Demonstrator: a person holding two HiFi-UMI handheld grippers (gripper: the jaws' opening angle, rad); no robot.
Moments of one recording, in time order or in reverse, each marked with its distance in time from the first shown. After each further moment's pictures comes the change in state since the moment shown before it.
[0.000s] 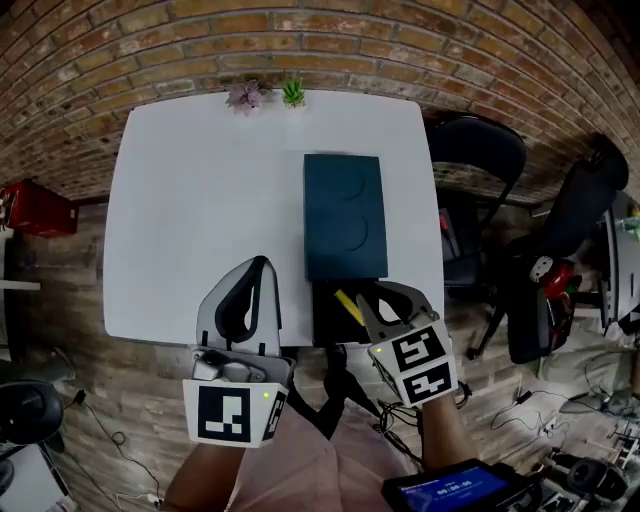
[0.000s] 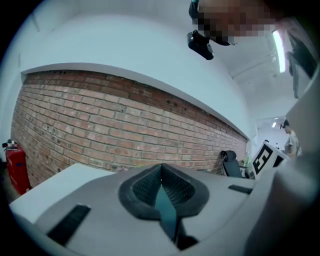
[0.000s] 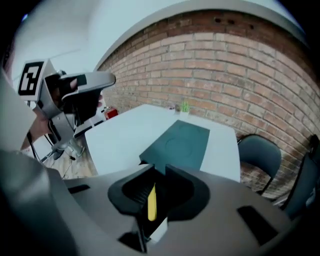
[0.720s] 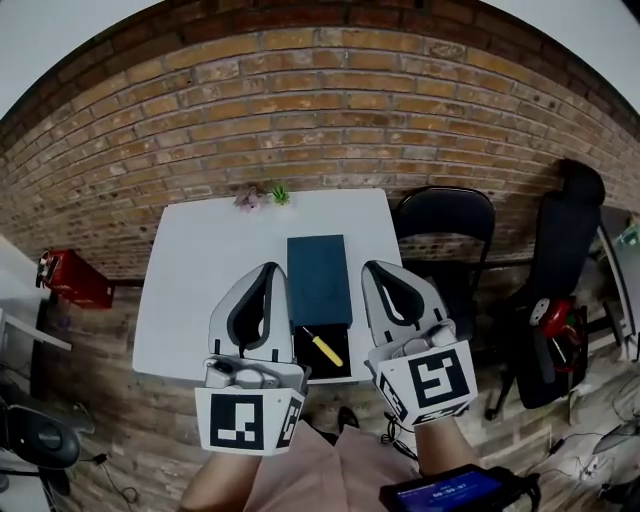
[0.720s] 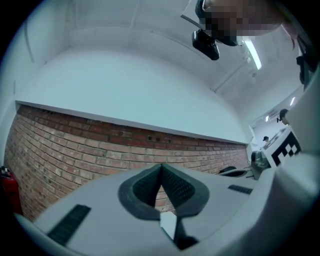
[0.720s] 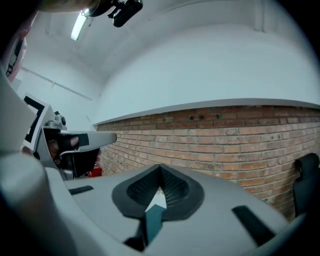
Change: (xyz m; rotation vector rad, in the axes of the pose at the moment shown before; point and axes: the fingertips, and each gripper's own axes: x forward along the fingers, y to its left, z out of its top) left arm -0.023 -0.119 0.152 0.154 -0.306 -0.004; right arm -0.209 -0.048 0.147 -0.047 -0.818 -0.174
